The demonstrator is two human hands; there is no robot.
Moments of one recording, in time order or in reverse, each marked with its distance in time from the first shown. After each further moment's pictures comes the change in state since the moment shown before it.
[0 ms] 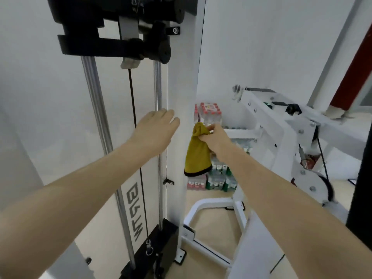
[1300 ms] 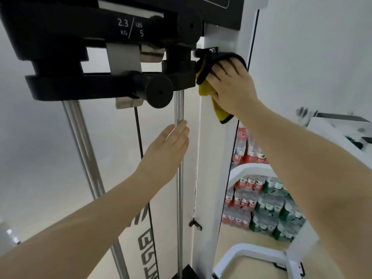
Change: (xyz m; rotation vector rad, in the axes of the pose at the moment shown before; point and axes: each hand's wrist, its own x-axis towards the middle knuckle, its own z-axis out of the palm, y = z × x) left_hand 0.049 -0.041 0.074 0.488 0.036 -0.149; right_hand 0.205 -0.154 0.010 -1.317 0.631 -1.413
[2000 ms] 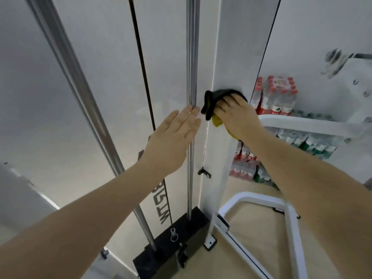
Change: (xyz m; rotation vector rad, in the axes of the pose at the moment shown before) left_hand -0.079 0.063 0.014 -0.342 -0.126 -0.038; right_hand -0.162 -0.126 0.047 0.078 -0.517 -0.276
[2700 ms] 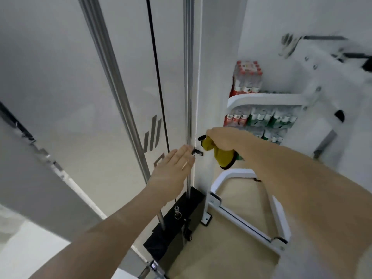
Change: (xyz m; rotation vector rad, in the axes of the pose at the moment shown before) left_hand -0.111 0.037 -0.006 -0.286 -0.382 0.208; right_hand -0.074 -0.075 -0.072 0.701 -0.607 0.088
